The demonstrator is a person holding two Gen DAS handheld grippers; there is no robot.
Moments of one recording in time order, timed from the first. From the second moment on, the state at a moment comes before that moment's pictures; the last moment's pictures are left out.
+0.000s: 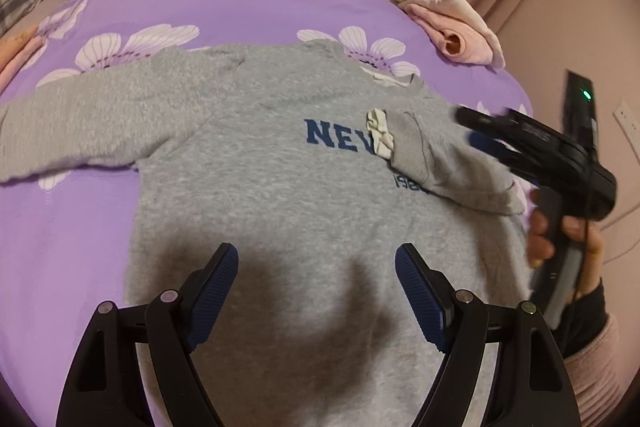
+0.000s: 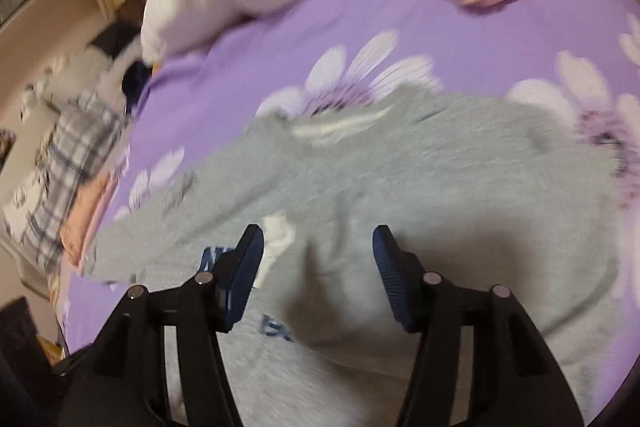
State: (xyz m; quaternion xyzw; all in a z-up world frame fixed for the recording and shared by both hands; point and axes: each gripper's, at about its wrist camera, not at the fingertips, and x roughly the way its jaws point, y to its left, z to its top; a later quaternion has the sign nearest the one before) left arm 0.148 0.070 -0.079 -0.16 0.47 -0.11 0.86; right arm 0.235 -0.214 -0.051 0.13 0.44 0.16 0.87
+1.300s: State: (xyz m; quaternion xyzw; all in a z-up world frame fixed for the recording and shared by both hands) left arm 0.083 0.337 -0.114 -0.53 0.32 0.06 0.78; right arm 0.094 -0.207 -0.067 0.21 0.41 0.22 0.86
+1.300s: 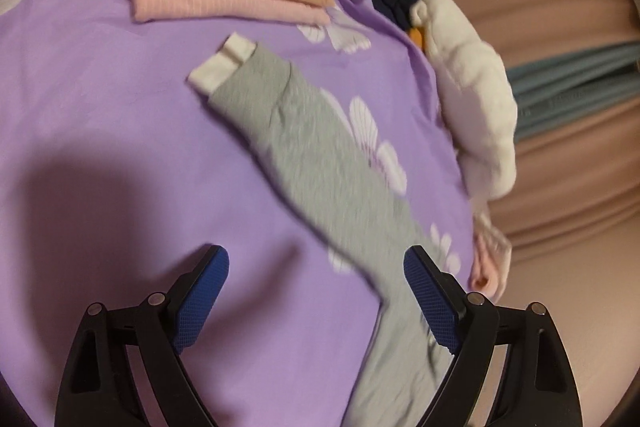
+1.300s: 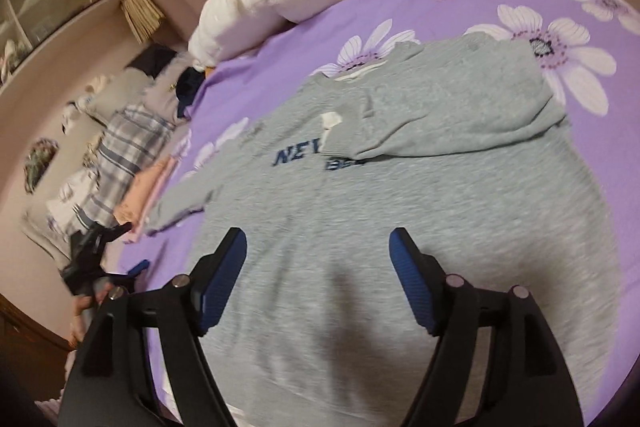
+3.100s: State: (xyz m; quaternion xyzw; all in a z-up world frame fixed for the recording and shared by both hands) left arm 0.198 0.044 -0.072 -0.13 0.44 -0.09 0.88; right arm 0.063 -0.269 -0.095 0.30 0.40 0.21 0.84
